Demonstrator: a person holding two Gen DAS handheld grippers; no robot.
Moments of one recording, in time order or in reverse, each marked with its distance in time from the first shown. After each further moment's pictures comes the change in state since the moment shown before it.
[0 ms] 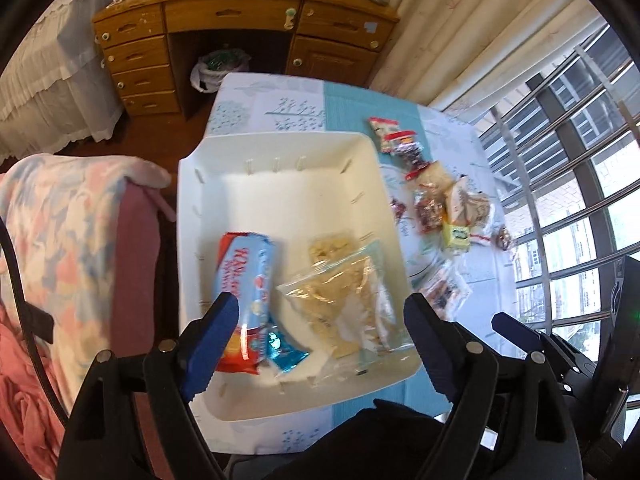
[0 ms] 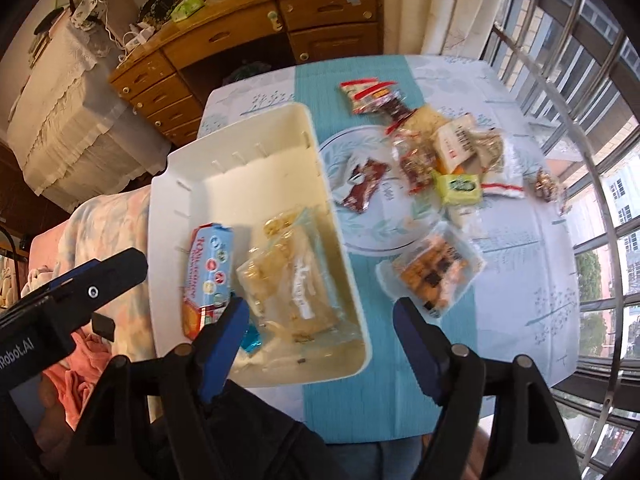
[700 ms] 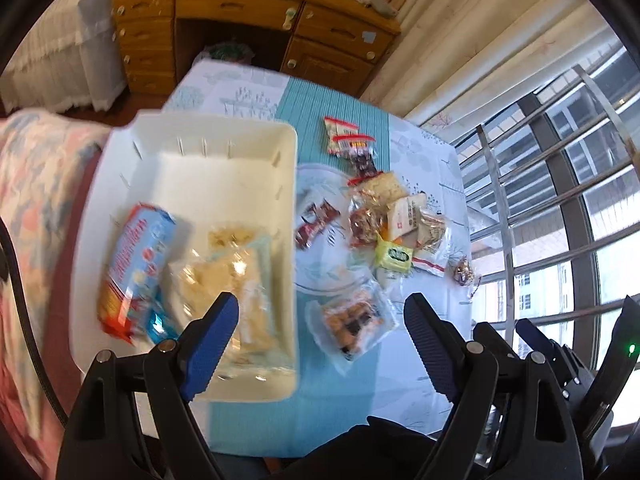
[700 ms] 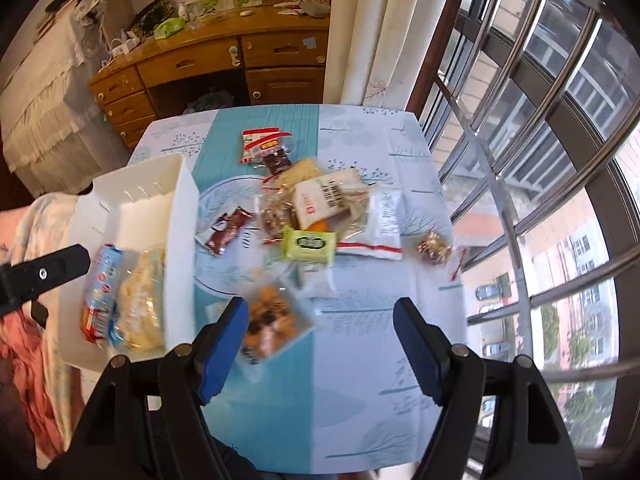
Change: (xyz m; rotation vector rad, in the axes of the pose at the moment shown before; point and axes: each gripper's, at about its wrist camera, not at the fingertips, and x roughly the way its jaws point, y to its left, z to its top) left arm 0.039 -0.116 -0.015 -0.190 -0.035 -0.027; right arm -0.025 -0.146 0.024 -0.154 -0.126 -0.165
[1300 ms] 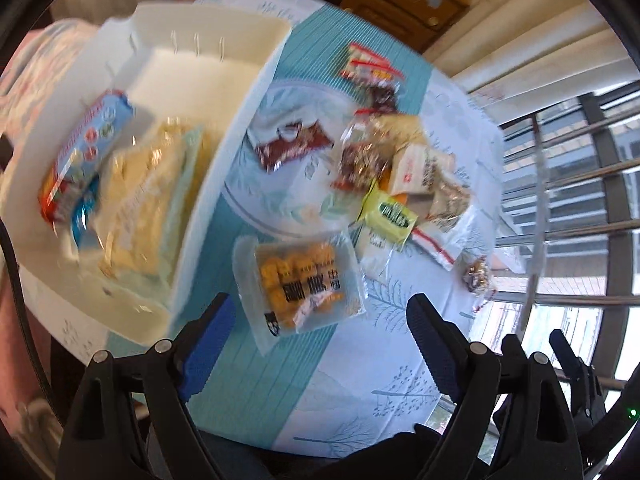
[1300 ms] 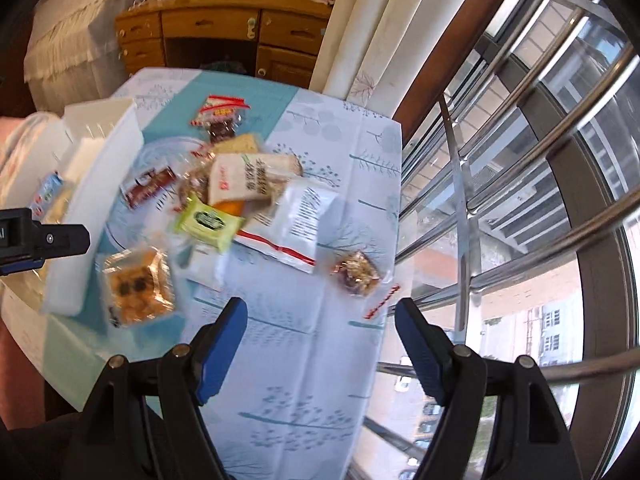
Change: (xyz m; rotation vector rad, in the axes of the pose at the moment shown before) left arm 0.101 -0.067 -0.038 -0.274 0.117 0.109; right arm 0.055 -0.084 0.005 -0.287 -0.010 -0.064
